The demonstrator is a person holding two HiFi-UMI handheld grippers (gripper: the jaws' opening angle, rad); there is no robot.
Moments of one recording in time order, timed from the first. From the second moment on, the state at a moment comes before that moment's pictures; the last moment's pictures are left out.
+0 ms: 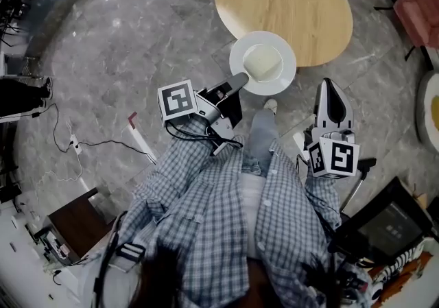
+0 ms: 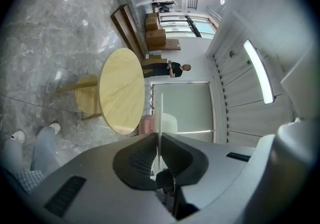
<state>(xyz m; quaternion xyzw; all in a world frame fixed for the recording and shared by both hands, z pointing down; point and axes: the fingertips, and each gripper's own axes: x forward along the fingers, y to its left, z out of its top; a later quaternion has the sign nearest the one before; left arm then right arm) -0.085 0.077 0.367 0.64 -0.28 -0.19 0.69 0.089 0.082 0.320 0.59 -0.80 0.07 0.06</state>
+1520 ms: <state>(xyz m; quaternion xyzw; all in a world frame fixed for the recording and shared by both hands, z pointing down) -0.021 -0.052 0.356 0.63 -0.31 -0.23 0.68 0.156 -0.059 0.324 0.53 -0.84 0.07 0.07</state>
